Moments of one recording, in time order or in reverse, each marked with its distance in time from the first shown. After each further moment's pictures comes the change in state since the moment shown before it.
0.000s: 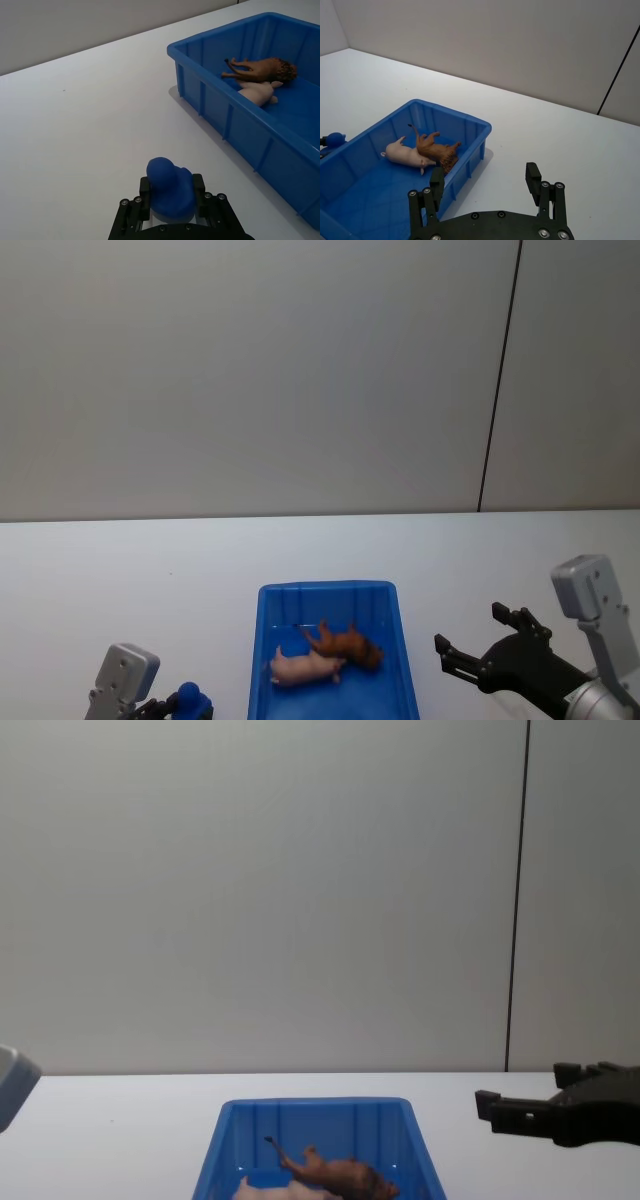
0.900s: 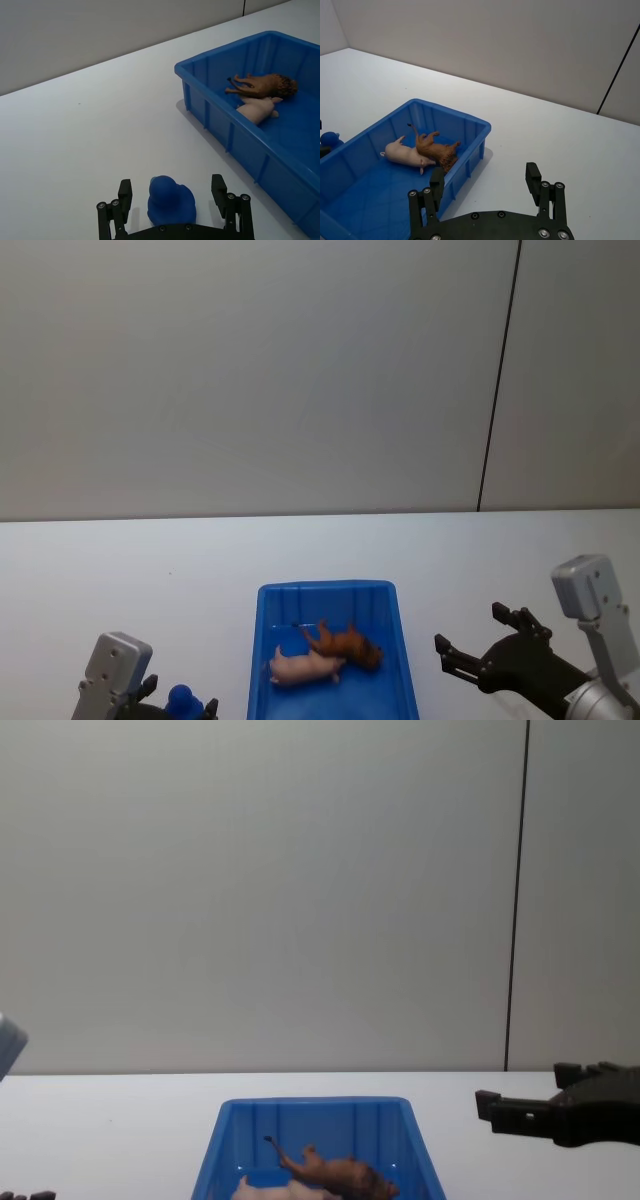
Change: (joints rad) left arm 0.032 0.037 -0.004 -0.099 -0.016 0.019 0.065; right arm 0.000 0.000 0.000 0.000 0.000 0.000 0.000
